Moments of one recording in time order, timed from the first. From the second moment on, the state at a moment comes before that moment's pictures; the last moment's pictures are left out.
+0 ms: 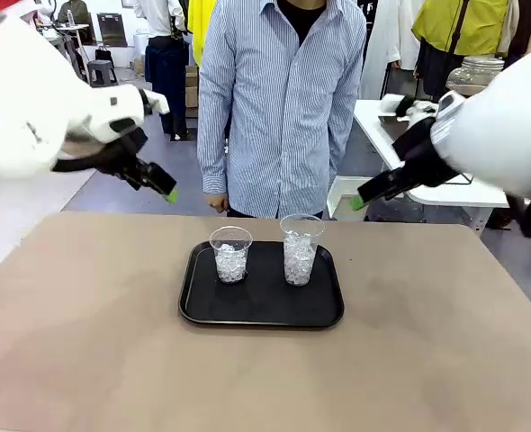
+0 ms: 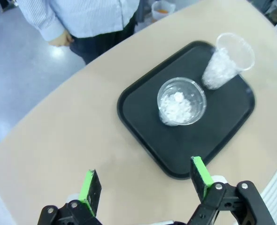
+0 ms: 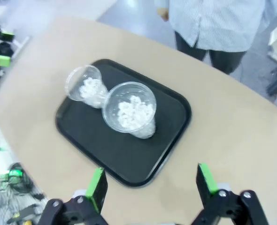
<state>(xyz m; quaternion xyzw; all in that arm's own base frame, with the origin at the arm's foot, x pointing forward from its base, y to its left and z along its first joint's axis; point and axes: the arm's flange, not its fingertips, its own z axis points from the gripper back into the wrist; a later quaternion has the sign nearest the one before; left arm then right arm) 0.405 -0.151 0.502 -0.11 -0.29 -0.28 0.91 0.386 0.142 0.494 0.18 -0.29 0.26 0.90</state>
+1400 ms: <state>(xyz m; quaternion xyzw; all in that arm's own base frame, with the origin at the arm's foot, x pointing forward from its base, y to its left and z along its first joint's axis) 0.421 -0.088 0.470 -0.36 -0.21 -0.11 0.90 0.417 0.048 0.454 0.48 -0.16 0.12 0.86</state>
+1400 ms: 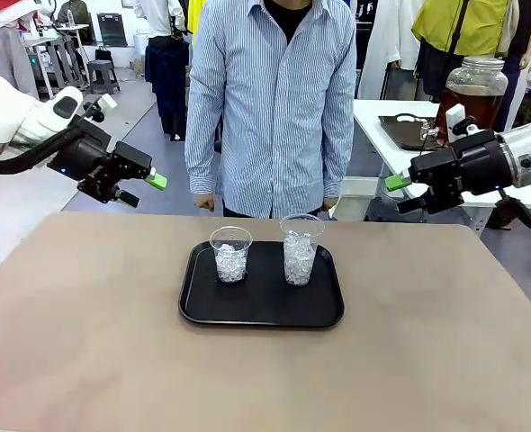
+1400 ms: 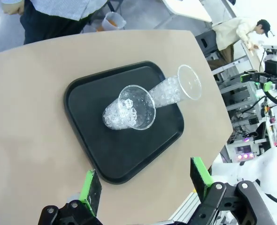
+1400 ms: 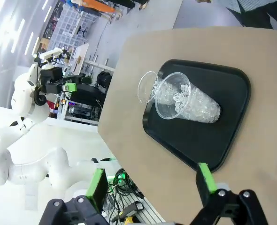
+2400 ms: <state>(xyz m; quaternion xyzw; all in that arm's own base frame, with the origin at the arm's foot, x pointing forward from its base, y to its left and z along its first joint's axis) 0.453 -0.012 0.410 -0.57 -0.13 0.02 0.81 0.458 -0.011 0.405 0.65 -0.07 -0.01 0.75</state>
